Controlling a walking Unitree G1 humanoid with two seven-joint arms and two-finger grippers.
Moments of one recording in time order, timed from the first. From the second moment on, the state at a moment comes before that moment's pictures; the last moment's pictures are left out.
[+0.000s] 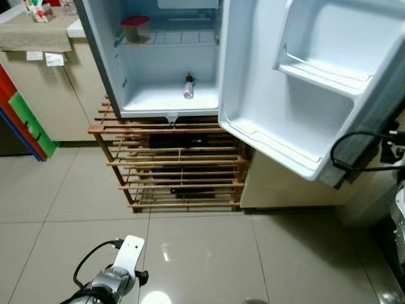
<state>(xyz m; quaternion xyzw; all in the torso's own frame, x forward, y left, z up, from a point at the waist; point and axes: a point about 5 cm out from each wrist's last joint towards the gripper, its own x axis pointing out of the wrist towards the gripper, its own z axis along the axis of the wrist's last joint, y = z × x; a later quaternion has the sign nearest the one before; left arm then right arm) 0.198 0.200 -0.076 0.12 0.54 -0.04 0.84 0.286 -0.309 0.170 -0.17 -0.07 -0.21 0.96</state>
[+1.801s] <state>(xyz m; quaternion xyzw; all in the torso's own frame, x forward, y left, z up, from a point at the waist) 0.298 0.145 0.157 0.06 -0.18 -0.02 0.98 0.263 -0.218 0.136 -0.02 -0.06 -0.04 1.00</state>
